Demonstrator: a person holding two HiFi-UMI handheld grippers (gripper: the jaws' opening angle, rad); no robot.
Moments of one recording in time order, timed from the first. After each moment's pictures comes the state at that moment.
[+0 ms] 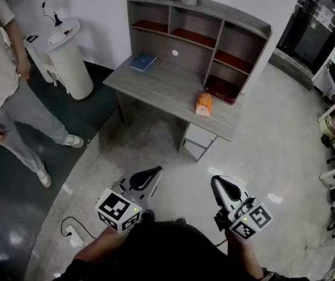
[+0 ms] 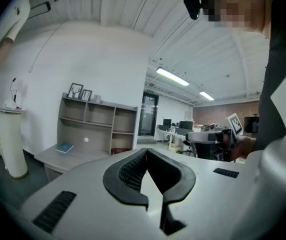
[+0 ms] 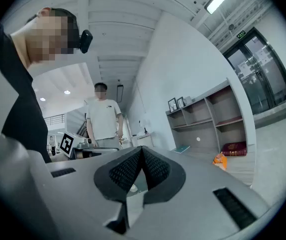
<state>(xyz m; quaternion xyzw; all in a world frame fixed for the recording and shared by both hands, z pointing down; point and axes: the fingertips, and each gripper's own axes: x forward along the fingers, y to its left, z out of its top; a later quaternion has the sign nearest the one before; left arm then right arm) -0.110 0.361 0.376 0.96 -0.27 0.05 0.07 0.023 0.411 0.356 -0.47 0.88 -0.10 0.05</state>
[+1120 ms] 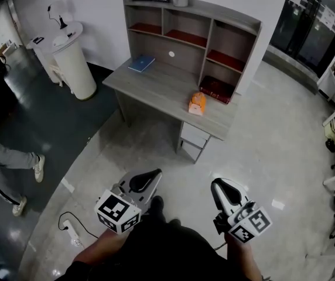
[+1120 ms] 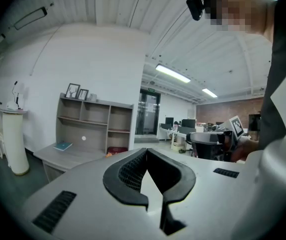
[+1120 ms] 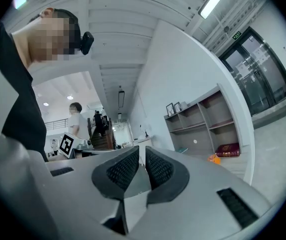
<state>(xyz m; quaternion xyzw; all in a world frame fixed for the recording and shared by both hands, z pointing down) -0.038 0.410 0.382 0.95 -0.29 0.06 0.06 0.103 0.458 0.364 -0.46 0.88 -0.09 0.08</state>
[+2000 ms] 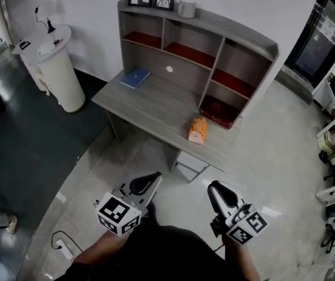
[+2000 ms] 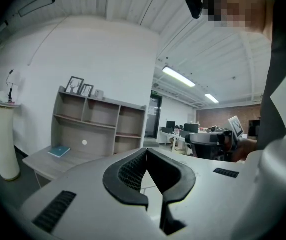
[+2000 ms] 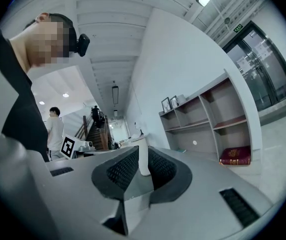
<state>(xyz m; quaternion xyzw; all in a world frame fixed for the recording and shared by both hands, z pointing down) -0.040 0.222 0.389 0.96 -0.27 0.04 0.08 0.093 0.272 0.366 -0.46 0.88 -0.11 0.07</state>
